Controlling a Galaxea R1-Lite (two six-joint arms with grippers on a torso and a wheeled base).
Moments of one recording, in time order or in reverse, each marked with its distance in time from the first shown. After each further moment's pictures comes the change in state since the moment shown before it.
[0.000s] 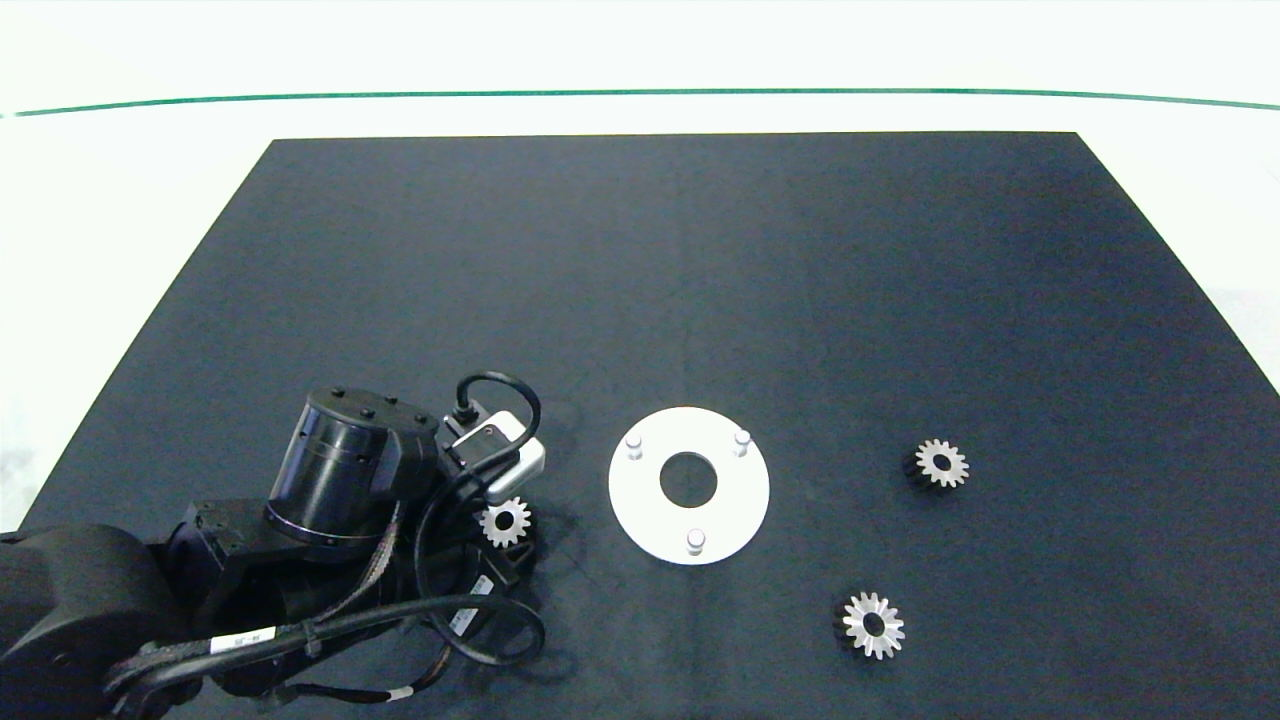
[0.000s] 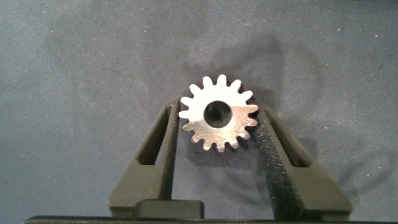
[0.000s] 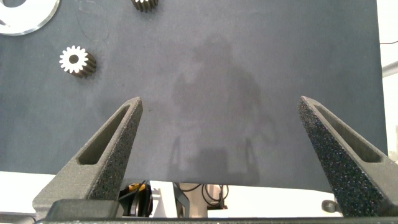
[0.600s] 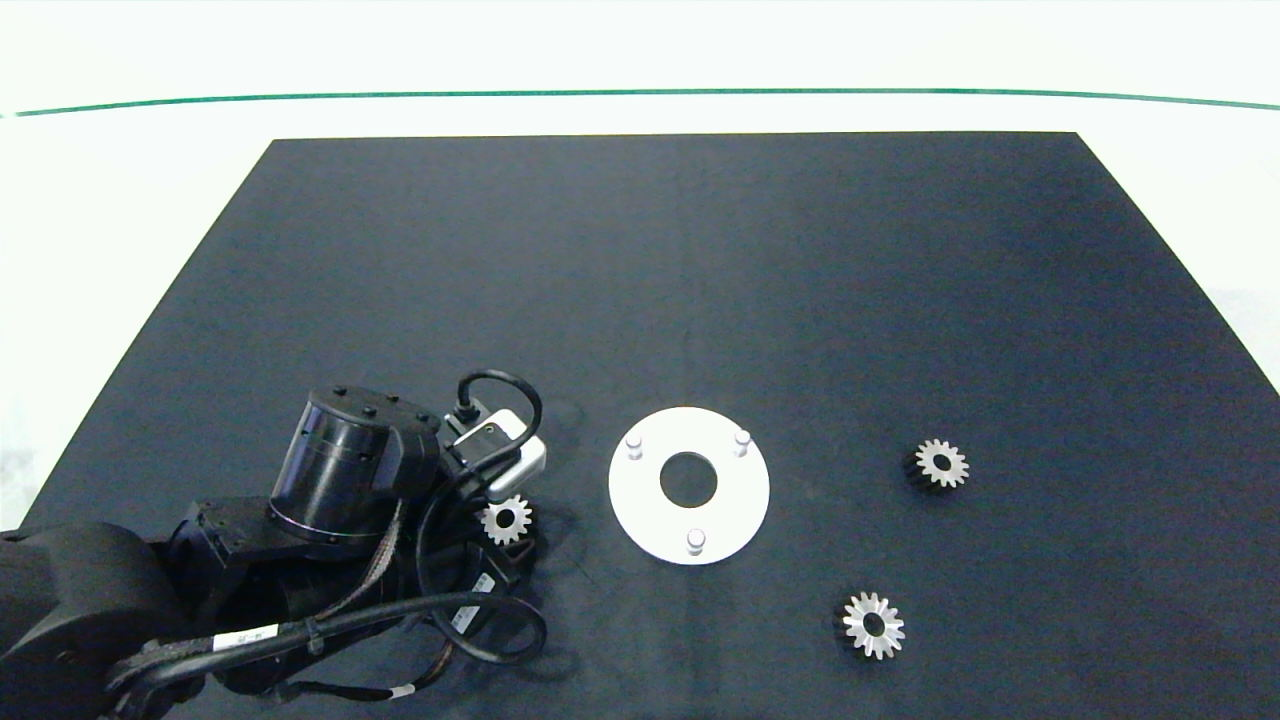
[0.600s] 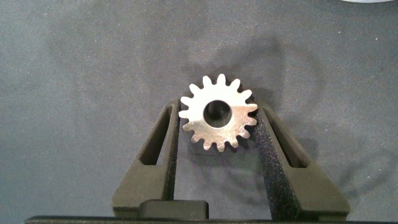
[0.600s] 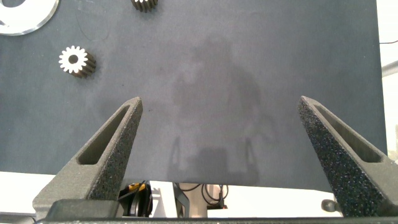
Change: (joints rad) left arm -0.001 0.003 -0.005 0.000 -0.001 0.000; right arm 0.000 0.003 -0.001 0.000 -0.001 0.000
